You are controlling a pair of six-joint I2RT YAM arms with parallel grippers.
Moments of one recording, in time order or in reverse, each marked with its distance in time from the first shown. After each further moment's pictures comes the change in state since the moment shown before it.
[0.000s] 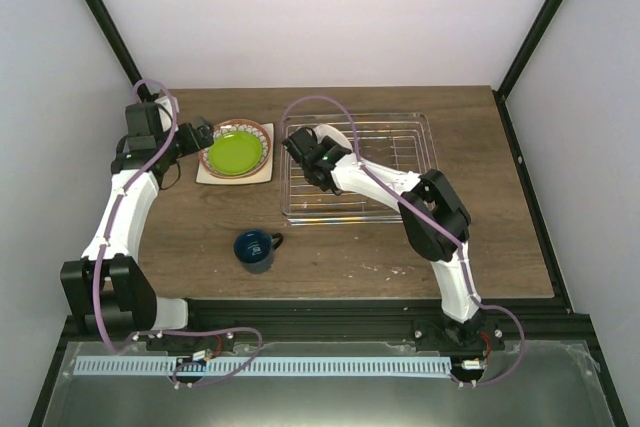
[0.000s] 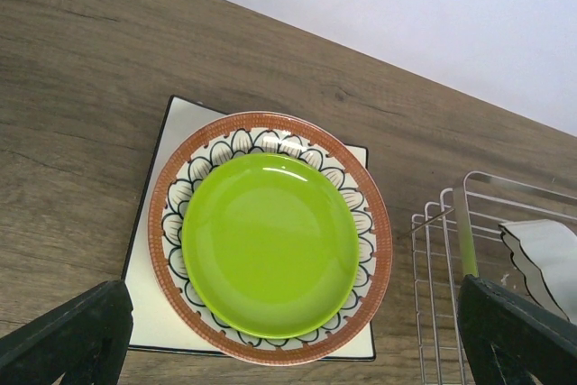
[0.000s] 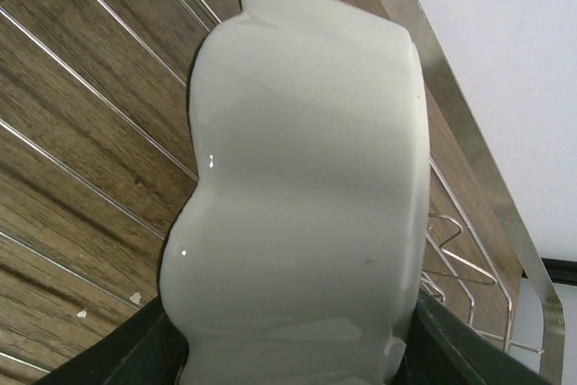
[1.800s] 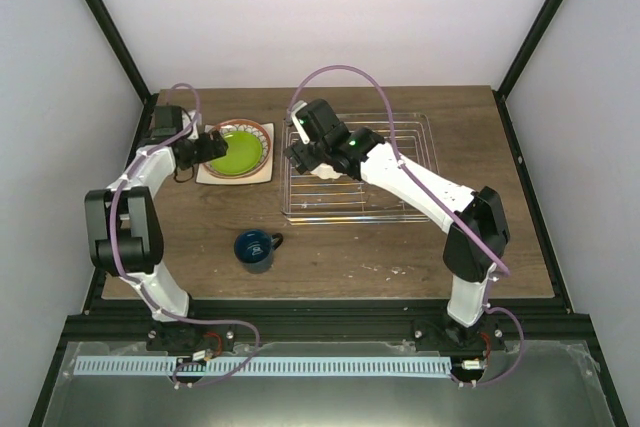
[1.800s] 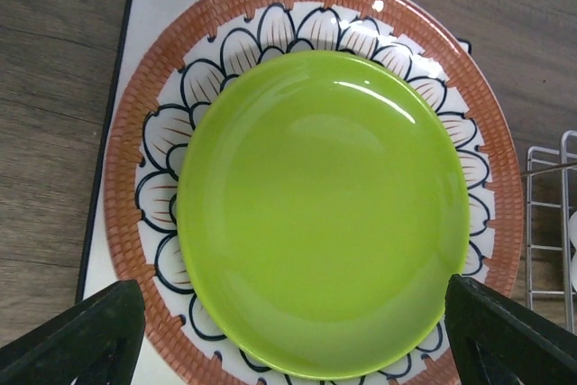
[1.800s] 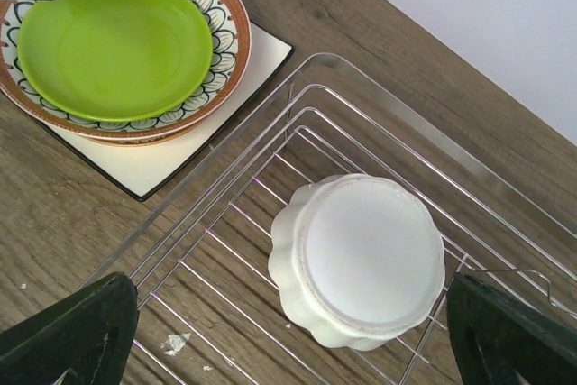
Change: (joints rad) left arm -0.003 0.364 0.080 0.000 0.049 0.077; right arm -0.001 -0.255 0.055 -0.089 -0.456 0.226
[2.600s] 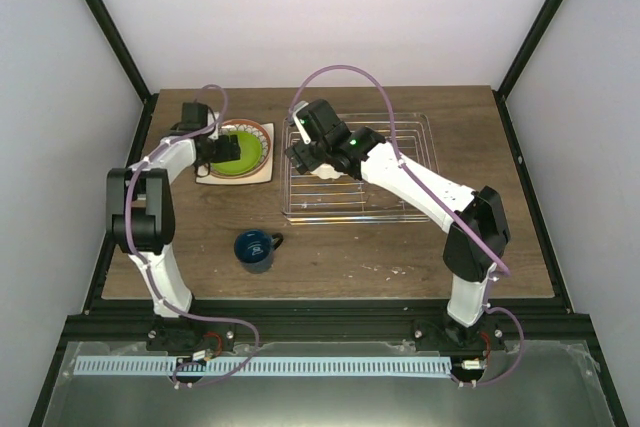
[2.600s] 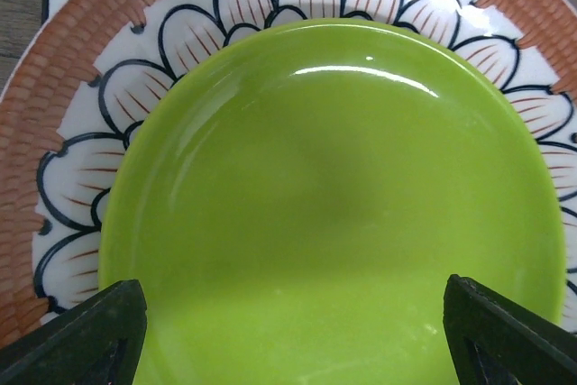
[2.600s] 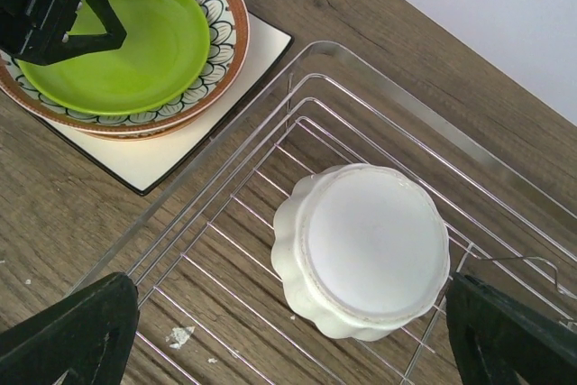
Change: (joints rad) left arm -0.097 0.171 0.096 -0.005 -0.138 0.077; right arm -0.007 0.000 0.001 -0.021 -0.012 0.030
